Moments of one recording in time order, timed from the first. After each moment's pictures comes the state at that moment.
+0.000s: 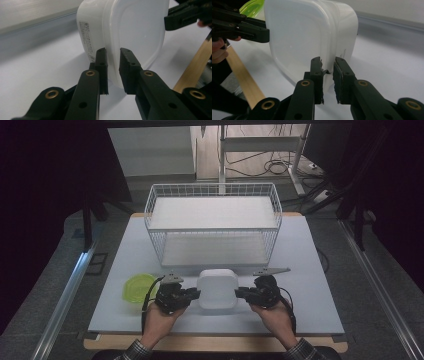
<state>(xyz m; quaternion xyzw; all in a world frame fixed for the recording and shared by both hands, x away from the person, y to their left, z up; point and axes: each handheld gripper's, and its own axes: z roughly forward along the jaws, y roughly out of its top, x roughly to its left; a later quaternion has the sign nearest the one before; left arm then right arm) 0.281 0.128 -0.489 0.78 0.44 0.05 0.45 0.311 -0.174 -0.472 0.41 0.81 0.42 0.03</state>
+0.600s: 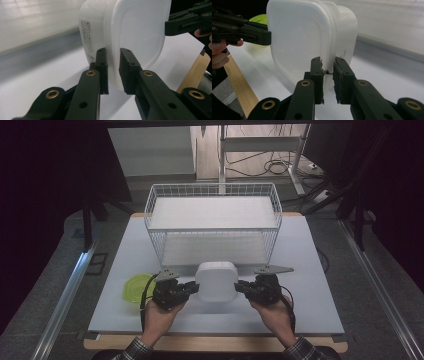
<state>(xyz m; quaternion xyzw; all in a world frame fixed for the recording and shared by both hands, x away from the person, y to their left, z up) 0.280 0.131 -0.471 0.76 0.44 0.08 0.48 0.307 -0.171 -0.454 0.39 0.80 0.45 0.07</state>
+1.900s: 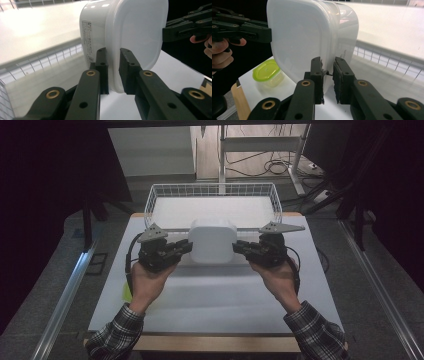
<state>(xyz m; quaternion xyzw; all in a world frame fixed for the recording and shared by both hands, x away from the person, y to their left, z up) 0.311 0.147 -0.352 0.74 0.40 0.17 0.52 0.346 -0.159 -0.347 0.34 0.78 0.52 0.12</state>
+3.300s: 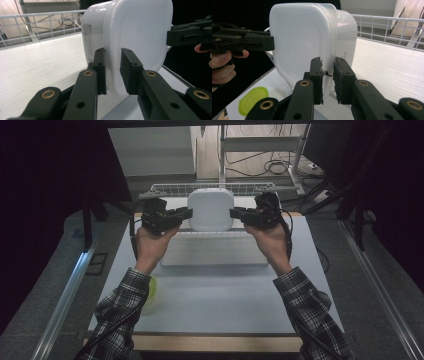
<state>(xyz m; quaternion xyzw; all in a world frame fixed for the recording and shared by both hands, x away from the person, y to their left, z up) 0.391 0.156 -0.322 0.71 0.43 0.16 0.53 0.419 -0.142 -0.304 0.37 0.76 0.52 0.12</state>
